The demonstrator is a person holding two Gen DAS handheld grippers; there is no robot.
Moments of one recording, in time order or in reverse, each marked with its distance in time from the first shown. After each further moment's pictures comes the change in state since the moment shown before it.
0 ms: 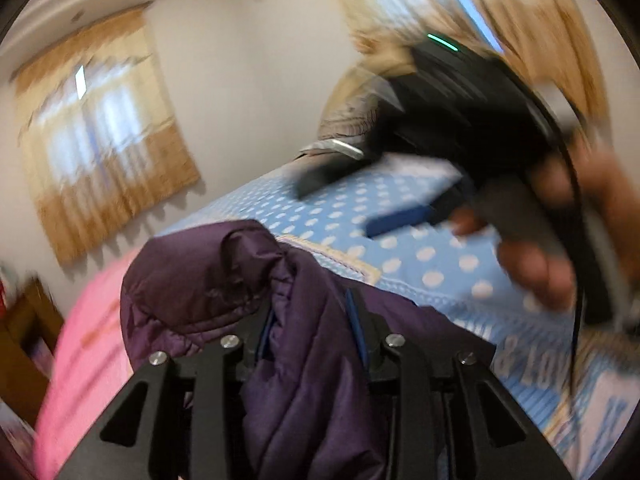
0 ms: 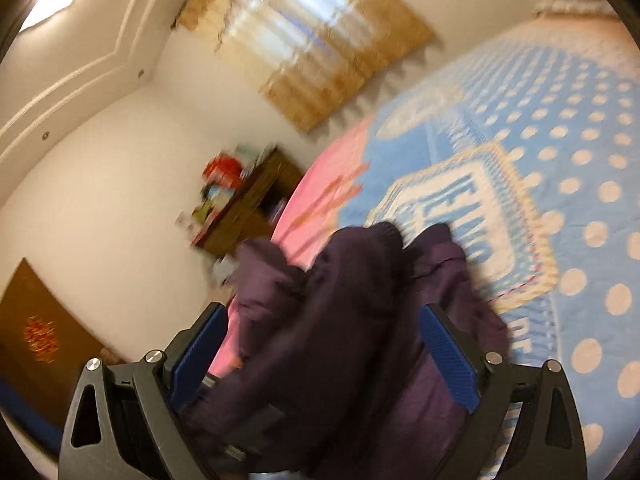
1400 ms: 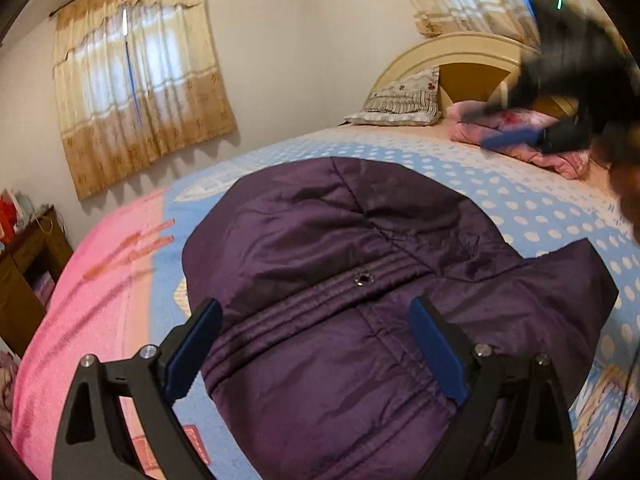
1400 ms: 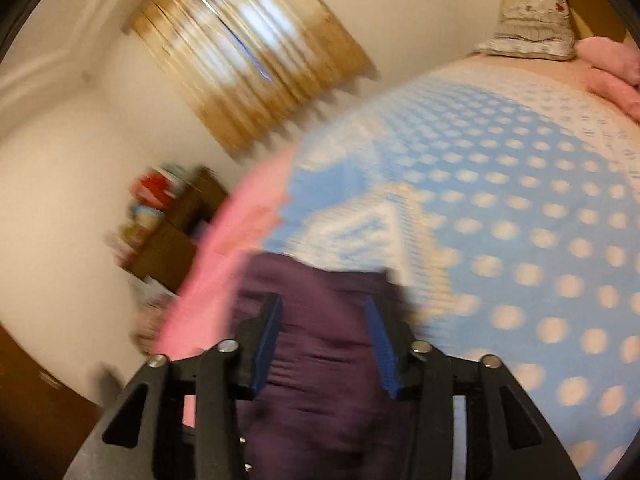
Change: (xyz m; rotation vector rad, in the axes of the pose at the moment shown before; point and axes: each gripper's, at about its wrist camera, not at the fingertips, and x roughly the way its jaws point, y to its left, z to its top) left arm 0.011 0.067 -0.006 -0.241 0.129 0.059; right arm -0.062 0.015 0.008 0.002 -0.156 -0.294
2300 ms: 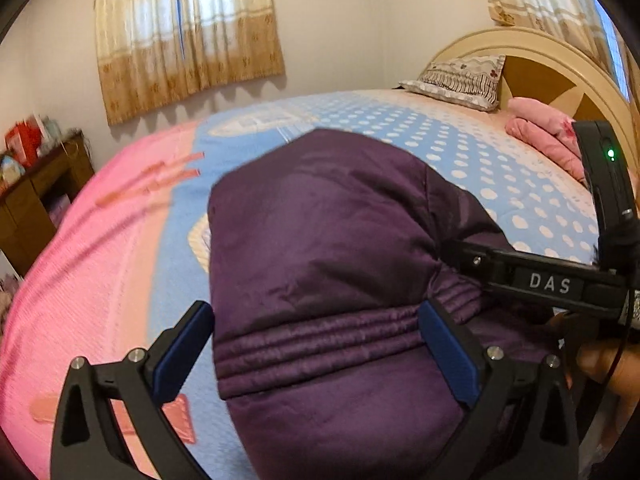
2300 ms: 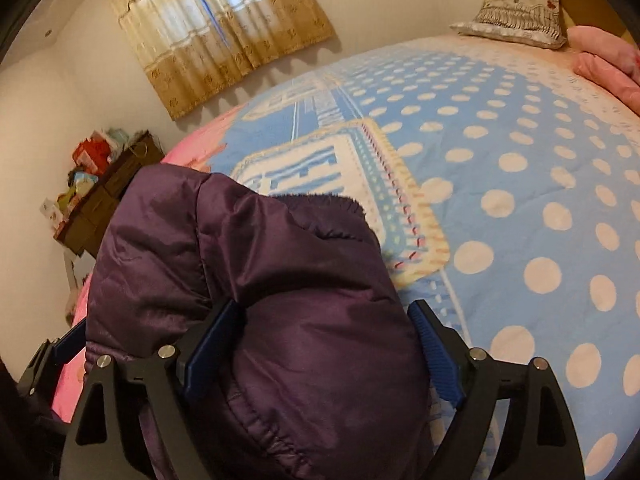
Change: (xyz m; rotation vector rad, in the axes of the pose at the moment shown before) left arm 0.055 0.019 -0.005 -0.212 0.187 0.096; right arm 0.117 -0.051 -0.067 -0.069 0.114 -0.286
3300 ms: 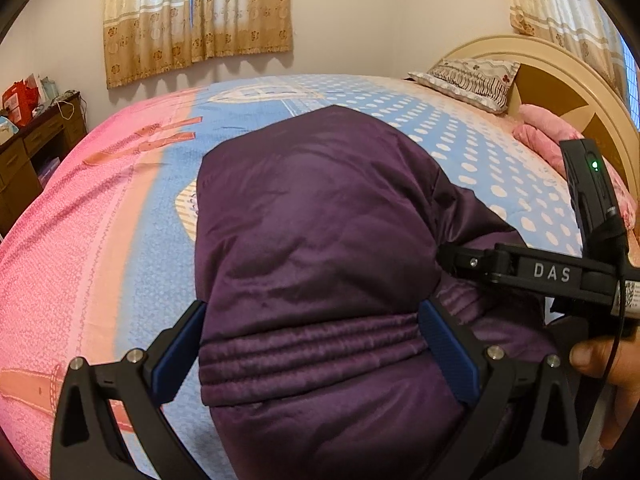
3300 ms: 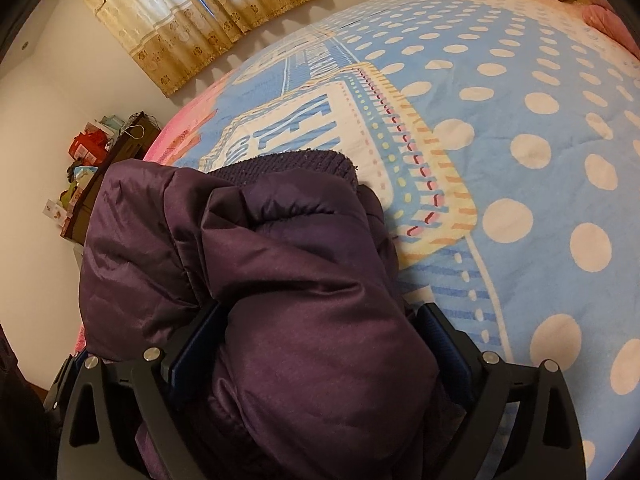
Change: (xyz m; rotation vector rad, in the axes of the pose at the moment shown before) left arm 0.018 0.008 -0.012 -0.090 0.053 -0.045; right arm 0.039 -0.007 0.001 0.082 0.149 0.048
